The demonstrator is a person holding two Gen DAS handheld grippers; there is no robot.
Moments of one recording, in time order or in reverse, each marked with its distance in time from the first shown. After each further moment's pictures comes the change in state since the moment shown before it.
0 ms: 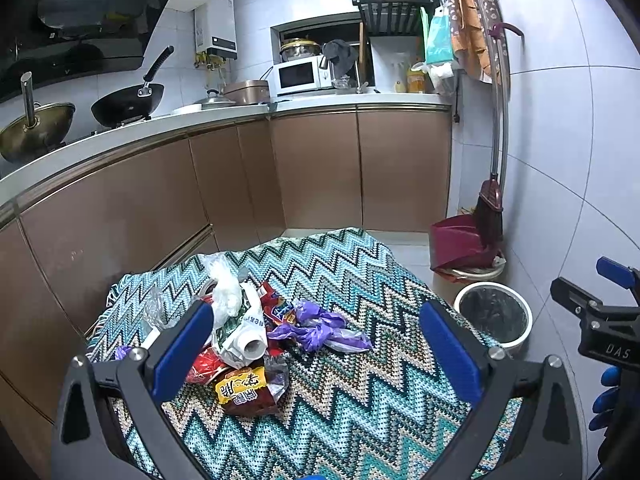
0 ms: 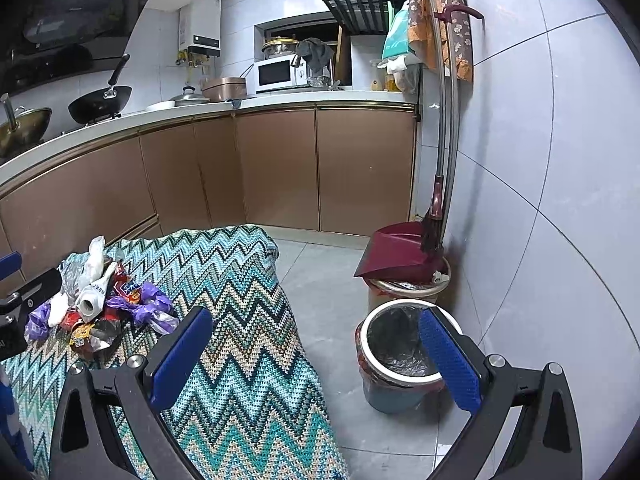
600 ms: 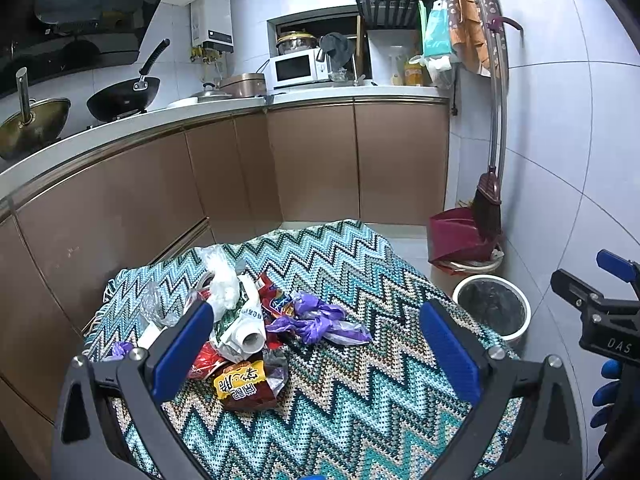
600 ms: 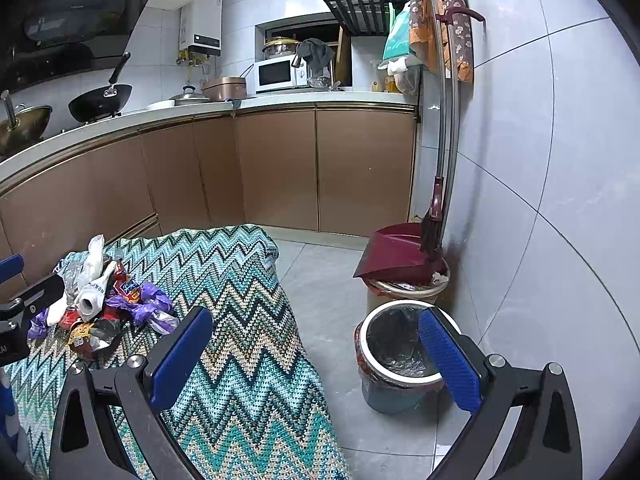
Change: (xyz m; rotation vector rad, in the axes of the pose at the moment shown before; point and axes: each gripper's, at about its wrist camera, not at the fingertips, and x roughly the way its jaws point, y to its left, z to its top) left arm 0.004 -0.003 -0.004 0.006 0.028 -0.014; right arm 0.001 0.003 0.000 -0.008 -0.002 -0.011
